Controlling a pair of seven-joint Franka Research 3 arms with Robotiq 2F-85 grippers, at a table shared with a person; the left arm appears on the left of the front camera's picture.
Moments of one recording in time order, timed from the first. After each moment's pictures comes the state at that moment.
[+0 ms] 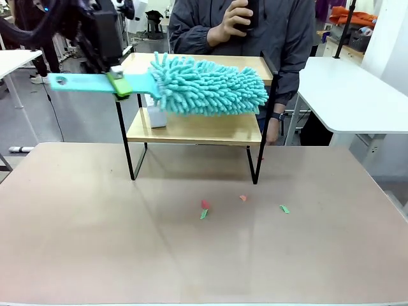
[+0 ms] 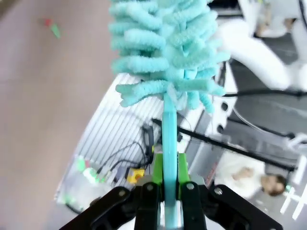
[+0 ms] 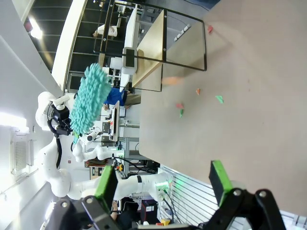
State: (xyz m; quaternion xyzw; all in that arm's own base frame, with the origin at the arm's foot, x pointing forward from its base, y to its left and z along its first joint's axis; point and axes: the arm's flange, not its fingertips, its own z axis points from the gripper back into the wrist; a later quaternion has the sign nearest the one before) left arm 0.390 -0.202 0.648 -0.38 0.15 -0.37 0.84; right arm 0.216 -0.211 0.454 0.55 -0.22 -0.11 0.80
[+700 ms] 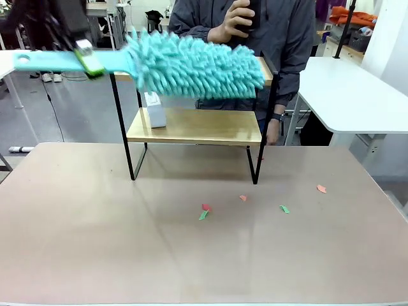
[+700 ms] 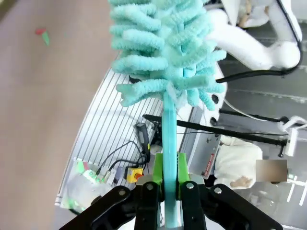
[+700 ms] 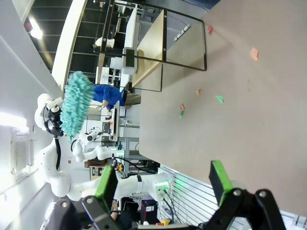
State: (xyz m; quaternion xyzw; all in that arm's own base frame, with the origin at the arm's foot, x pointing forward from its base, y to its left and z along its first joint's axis) left arm 0.384 -0.154 0.679 -0.42 0.12 -0.40 0.81; right arm 0.216 -0.211 0.454 0.55 -0.22 -0.11 0.80
